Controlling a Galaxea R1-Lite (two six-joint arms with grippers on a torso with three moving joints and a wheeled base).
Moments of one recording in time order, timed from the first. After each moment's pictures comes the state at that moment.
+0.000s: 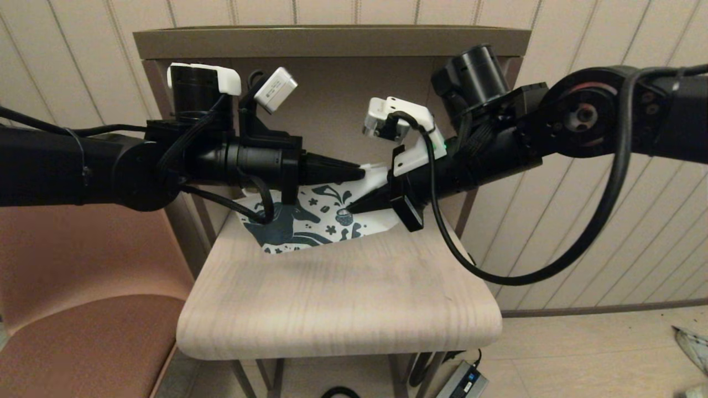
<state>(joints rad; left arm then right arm) -0.46 1.90 -1.47 -0.26 -1.06 0.11 0.57 1.95 -1.90 0.52 0.56 -0.61</state>
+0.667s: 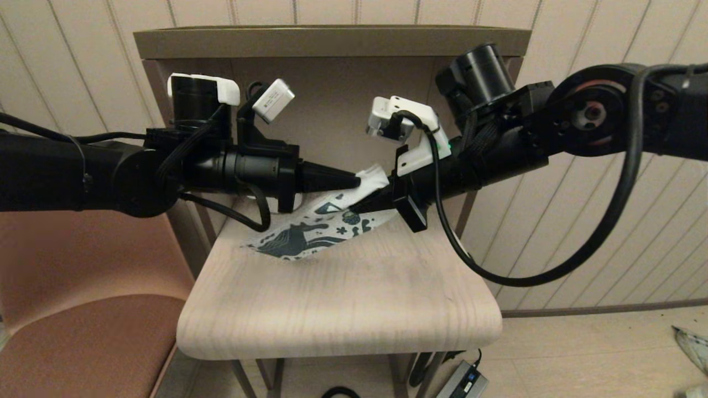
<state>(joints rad) -0.42 1.89 -1.42 -0.26 -1.06 0.12 0.56 1.93 -1.88 0.52 0.56 -0.62</state>
